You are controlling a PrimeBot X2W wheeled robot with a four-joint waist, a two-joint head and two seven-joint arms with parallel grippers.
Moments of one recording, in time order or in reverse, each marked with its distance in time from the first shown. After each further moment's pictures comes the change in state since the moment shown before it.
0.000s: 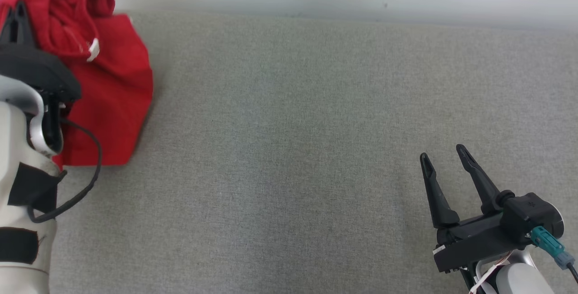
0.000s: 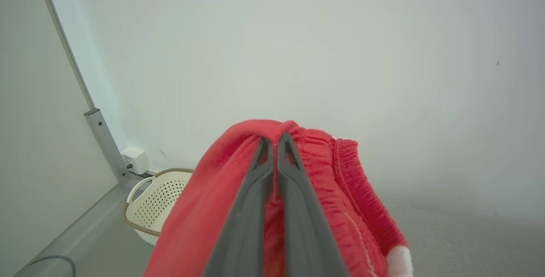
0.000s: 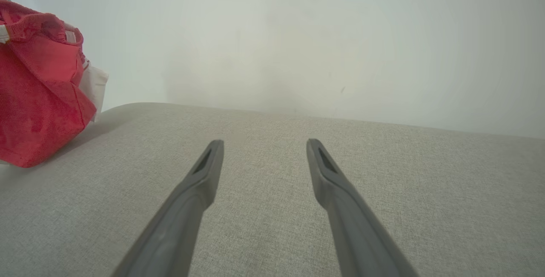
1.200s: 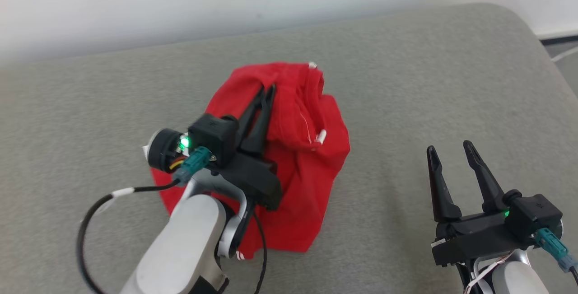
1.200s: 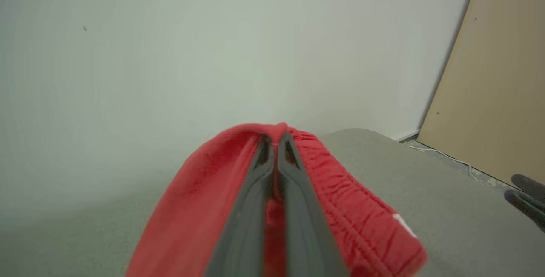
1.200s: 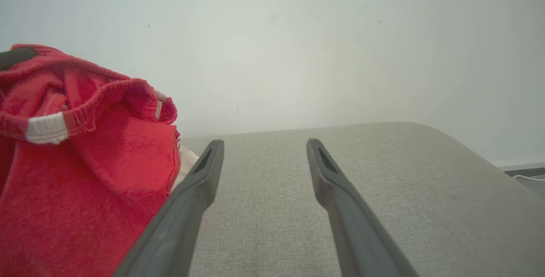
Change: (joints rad) left arm 0.390 -0.217 -0.433 -0.634 0.021 0.044 0.044; right arm -0.007 0.074 -0.061 0.018 -0.007 0.000 -0.040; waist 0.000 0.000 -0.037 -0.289
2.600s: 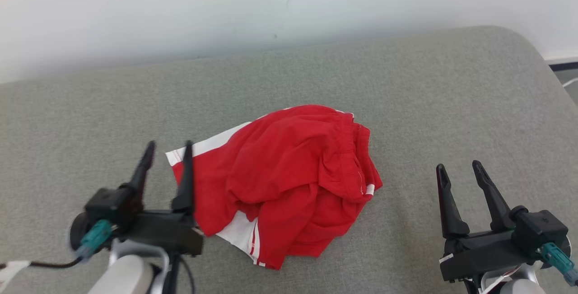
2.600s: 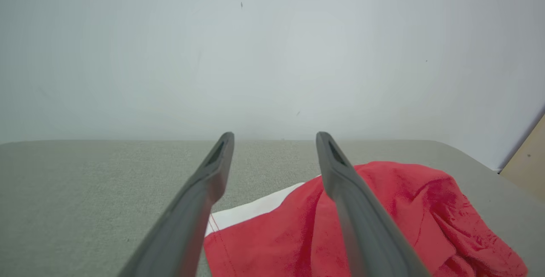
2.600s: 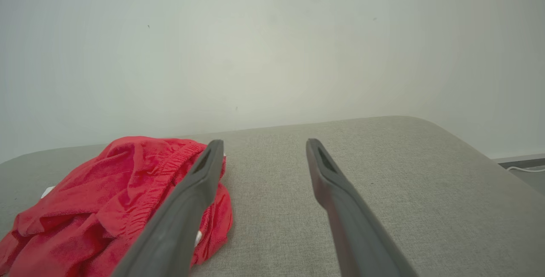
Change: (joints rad) left arm 0.205 0.250 -0.045 -0.002 -0.316 0.178 -0.230; right arm 0.067 0.013 -0.044 -0.005 -0.003 0.000 0.016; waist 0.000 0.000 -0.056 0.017
